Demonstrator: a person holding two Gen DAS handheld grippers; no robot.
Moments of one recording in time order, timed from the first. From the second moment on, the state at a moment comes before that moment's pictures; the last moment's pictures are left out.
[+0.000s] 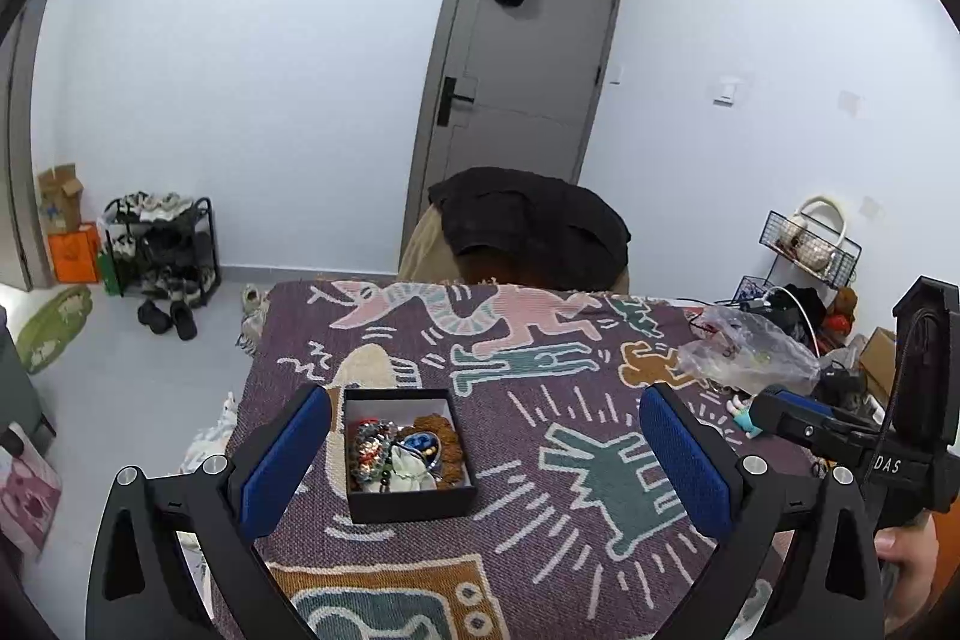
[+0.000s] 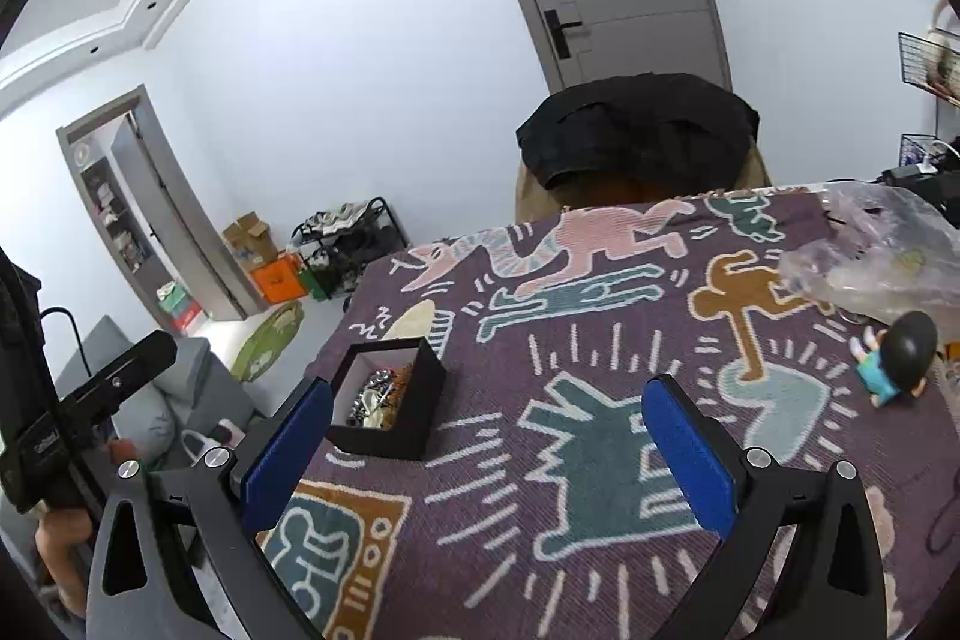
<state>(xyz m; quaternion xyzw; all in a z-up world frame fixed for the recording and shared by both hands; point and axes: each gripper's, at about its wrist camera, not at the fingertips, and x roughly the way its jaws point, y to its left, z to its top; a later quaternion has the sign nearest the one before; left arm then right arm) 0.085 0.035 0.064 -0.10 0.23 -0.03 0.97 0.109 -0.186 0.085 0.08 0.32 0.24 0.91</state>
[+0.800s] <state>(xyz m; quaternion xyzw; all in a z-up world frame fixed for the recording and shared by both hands) 0.018 -0.004 0.066 -0.07 0.21 -0.02 0.98 0.042 -0.238 0.090 0.06 0.30 0.24 0.92</state>
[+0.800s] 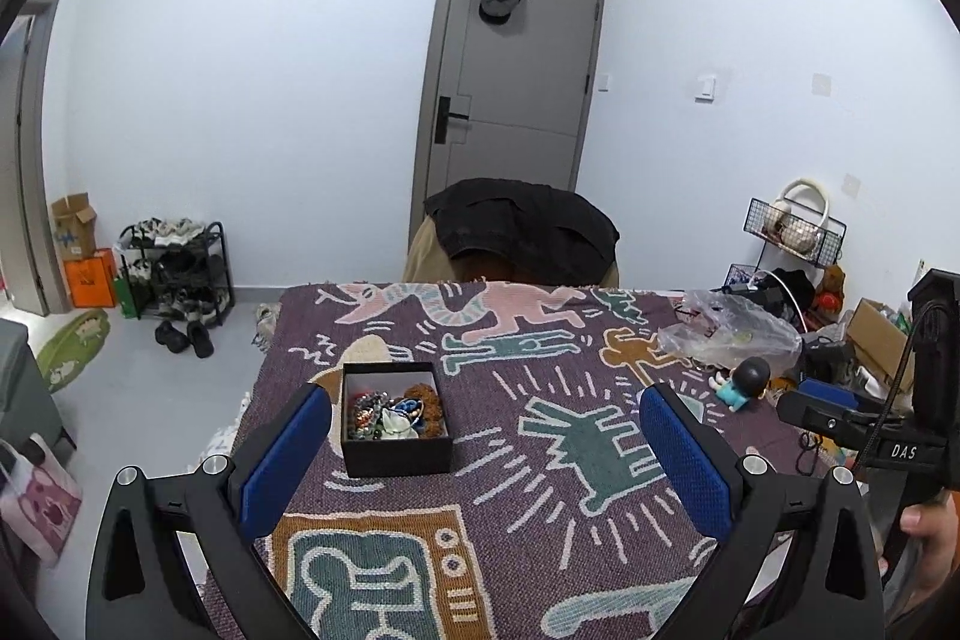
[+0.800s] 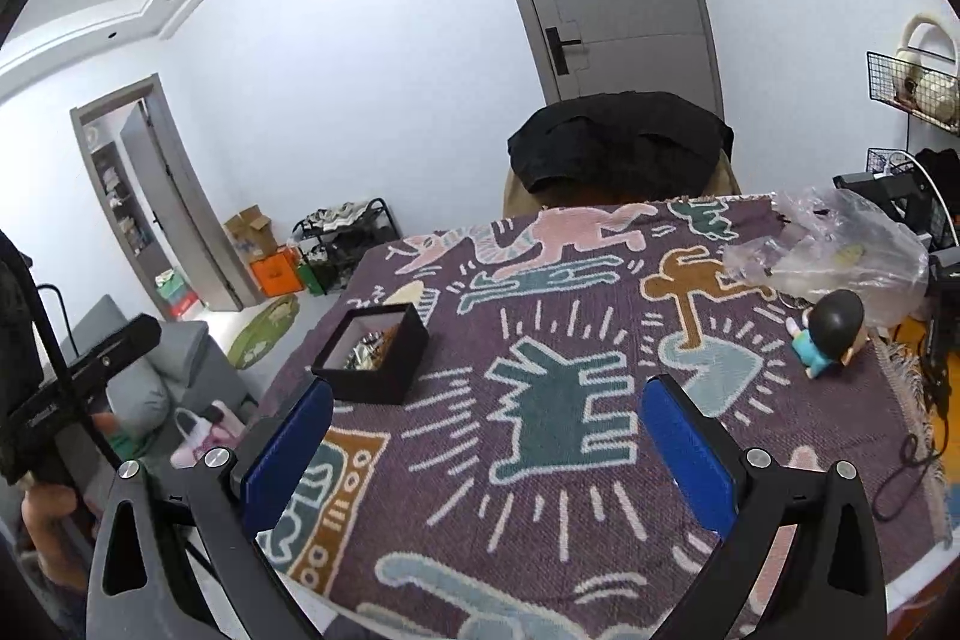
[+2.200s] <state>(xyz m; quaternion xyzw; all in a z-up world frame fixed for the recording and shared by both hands) -0.004 0.004 0.035 -0.08 0.22 -0.01 0.97 0.023 -0.228 0.065 0.04 0.33 0.27 0.90</state>
